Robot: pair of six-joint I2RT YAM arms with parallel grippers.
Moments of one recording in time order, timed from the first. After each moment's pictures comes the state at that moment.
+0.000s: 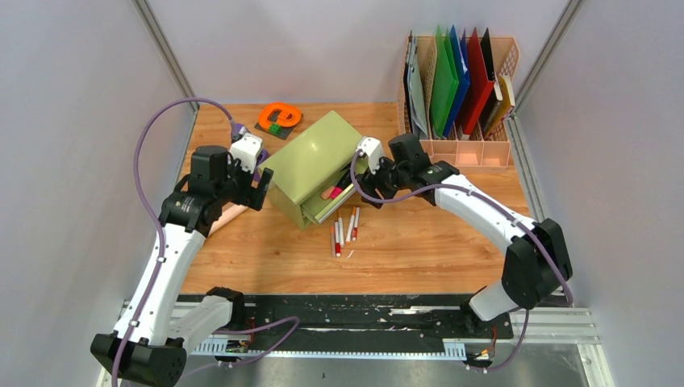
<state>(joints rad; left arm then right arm) -0.21 0.96 1.09 -0.77 0.02 0.23 0.58 1.49 1.19 -0.45 -0.33 -0.30</state>
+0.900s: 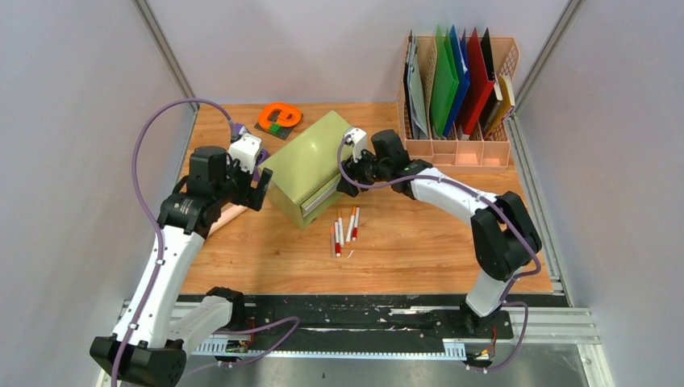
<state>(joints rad) -0.21 0.94 1.09 -0.77 0.02 0.23 0.60 1.72 1.23 -0.11 -0.44 -0.04</state>
